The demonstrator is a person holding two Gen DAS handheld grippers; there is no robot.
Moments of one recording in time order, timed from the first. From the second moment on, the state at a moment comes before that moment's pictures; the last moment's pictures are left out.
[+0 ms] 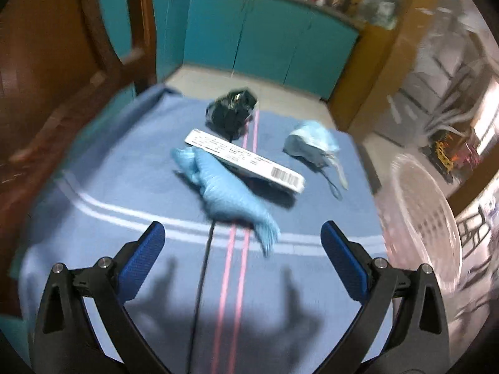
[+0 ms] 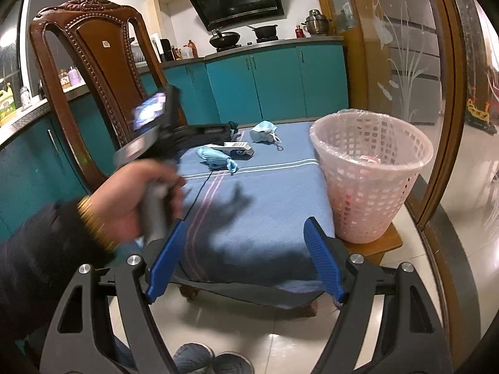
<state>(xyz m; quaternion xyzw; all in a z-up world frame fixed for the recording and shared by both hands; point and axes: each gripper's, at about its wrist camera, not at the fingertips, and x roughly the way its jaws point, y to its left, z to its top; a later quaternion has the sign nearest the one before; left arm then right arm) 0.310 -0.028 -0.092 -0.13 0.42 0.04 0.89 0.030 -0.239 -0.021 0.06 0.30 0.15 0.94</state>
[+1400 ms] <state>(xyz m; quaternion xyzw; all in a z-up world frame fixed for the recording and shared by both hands) 0.078 0.027 -0.043 -0.09 0.36 -0.06 0.93 0.130 -0.182 -0.014 0.04 0.37 0.26 0.89</state>
